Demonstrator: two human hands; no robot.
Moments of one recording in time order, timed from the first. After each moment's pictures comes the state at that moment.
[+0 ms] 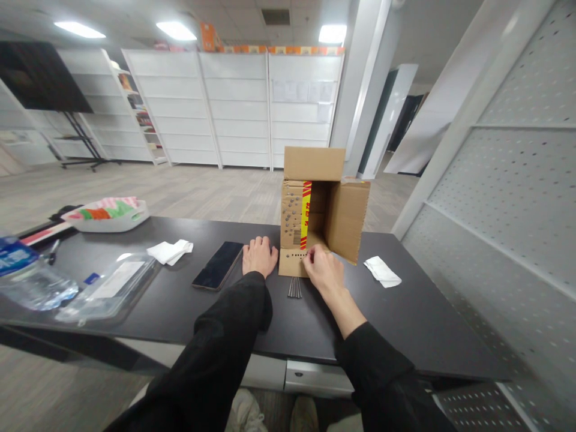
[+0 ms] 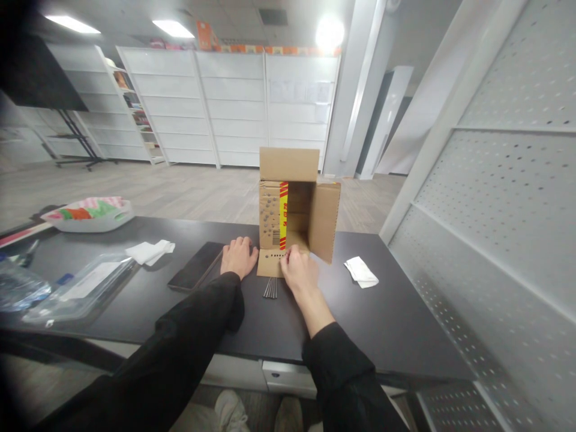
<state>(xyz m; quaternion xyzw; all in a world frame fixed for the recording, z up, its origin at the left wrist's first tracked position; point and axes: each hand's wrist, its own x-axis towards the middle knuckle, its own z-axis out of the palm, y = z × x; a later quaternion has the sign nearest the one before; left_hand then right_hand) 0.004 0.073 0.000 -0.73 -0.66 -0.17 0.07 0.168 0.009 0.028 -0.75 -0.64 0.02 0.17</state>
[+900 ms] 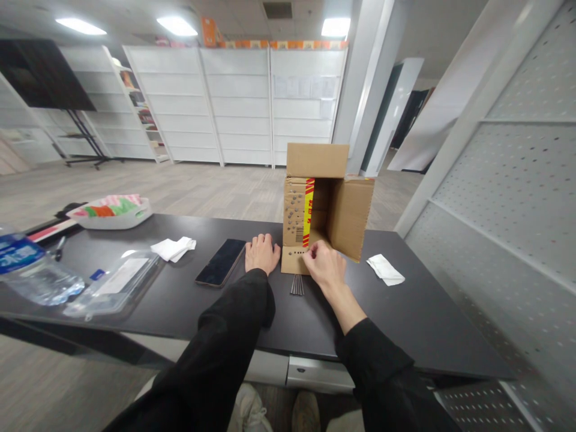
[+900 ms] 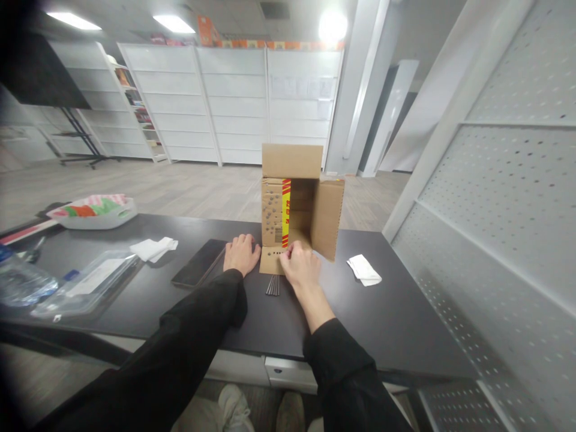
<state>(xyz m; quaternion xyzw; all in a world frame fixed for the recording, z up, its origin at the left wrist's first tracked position) 0.003 0.074 -0.003 -0.73 -0.65 -0.18 0.07 0.163 0.009 0.029 -0.77 -0.61 0.02 0.20</state>
